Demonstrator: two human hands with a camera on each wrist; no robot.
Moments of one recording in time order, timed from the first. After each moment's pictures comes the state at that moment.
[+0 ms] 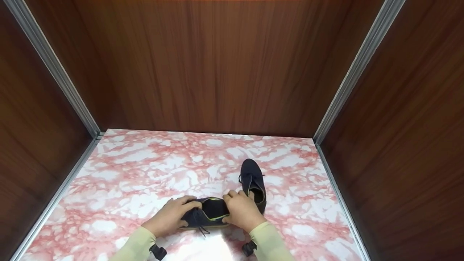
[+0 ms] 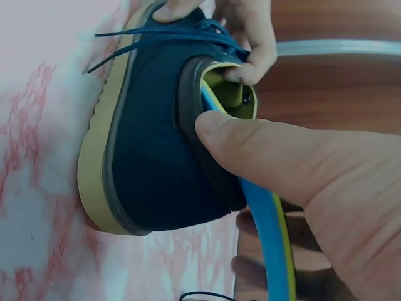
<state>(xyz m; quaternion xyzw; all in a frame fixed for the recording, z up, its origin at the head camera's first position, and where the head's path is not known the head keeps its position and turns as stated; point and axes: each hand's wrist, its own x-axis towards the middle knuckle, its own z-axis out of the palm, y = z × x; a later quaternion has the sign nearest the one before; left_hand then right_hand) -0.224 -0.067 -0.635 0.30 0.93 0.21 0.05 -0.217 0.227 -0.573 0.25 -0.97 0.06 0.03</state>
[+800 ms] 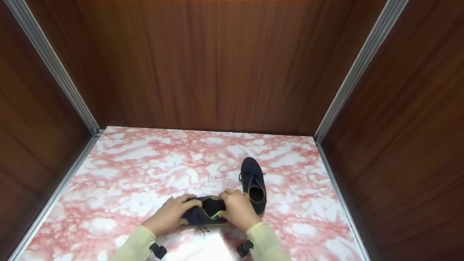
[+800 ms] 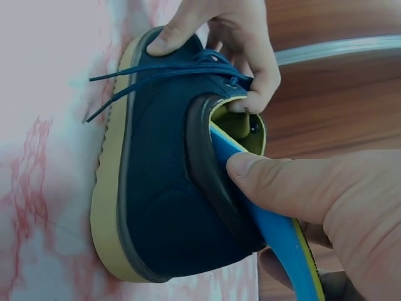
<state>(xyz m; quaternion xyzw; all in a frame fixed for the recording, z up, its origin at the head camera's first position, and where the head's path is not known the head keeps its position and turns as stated) -0.225 -0.067 -0.637 0.31 0.93 0.21 0.04 -0.221 0.215 -0.586 0.26 -0.95 0.17 0.08</state>
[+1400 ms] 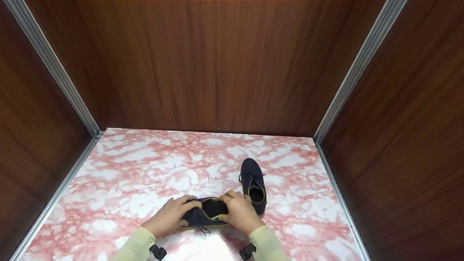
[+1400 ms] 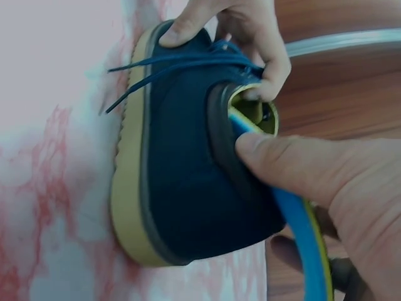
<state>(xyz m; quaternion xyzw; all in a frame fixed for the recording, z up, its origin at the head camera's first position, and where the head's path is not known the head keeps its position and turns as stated) -0.224 -0.068 -0.638 0.30 0.93 0.21 0.05 -0.218 0.224 -0.596 0.26 -0.95 0.17 0.08</state>
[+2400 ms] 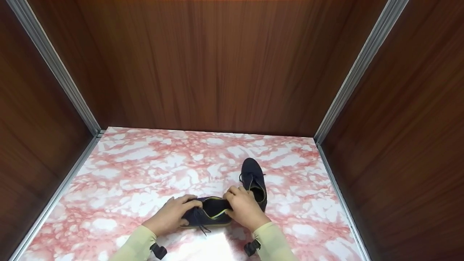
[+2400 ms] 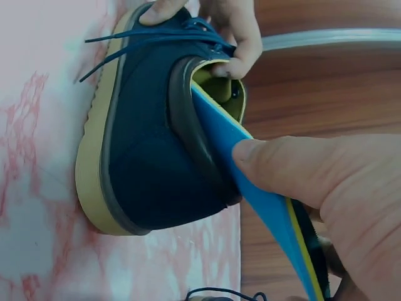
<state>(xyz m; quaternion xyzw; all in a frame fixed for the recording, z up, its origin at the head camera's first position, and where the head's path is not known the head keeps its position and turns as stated) -0.225 -0.068 -0.640 0.31 0.93 0.21 0.04 -0.217 0.236 -0.577 0.31 -0.93 0.13 0.12</state>
